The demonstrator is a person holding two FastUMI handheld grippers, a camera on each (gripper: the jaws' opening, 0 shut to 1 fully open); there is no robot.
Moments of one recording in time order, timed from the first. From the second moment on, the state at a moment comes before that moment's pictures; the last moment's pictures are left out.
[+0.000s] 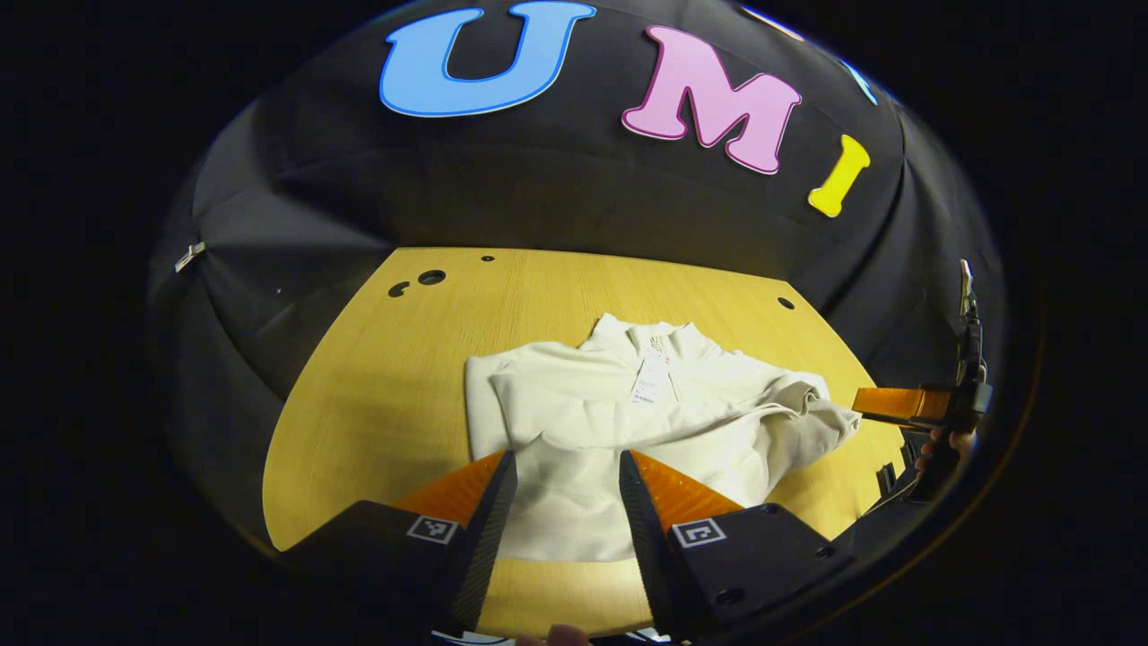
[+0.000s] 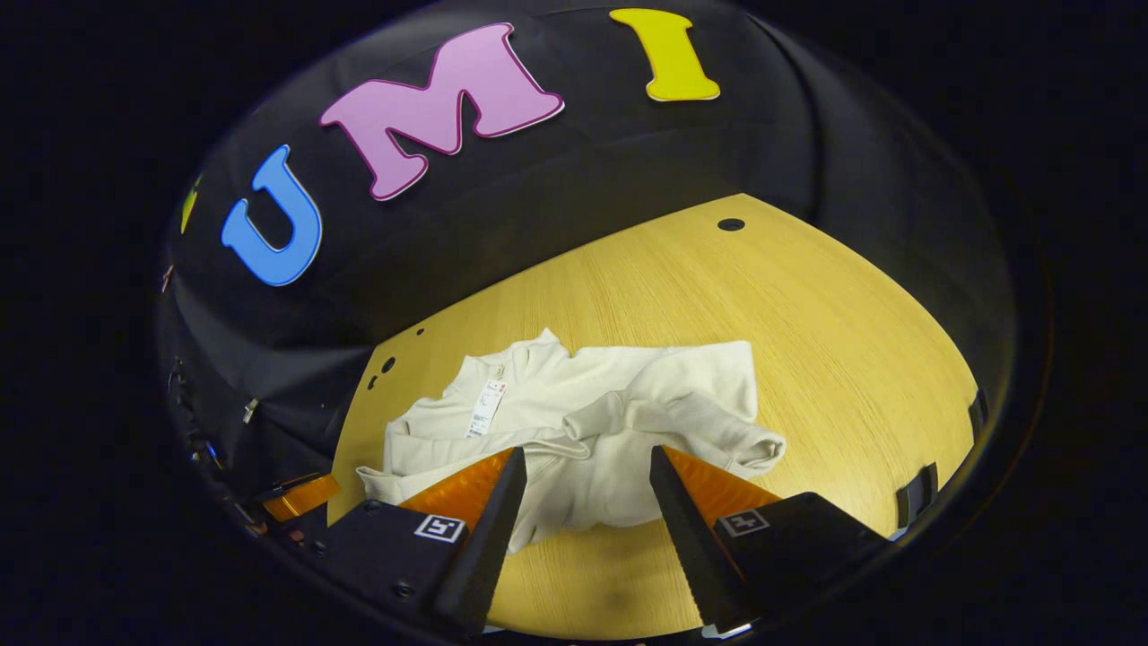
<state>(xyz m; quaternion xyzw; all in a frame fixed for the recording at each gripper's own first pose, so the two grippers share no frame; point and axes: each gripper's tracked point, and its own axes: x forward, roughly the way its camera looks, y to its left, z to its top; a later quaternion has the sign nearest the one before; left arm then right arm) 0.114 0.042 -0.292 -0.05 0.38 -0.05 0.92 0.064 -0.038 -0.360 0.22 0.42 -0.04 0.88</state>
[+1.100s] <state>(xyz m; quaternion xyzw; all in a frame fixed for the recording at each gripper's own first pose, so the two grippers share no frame) 0.063 0.029 -0.303 -0.05 0.41 -0.06 0.91 0.007 -0.022 -0.368 0.20 0.45 -0.02 0.87</state>
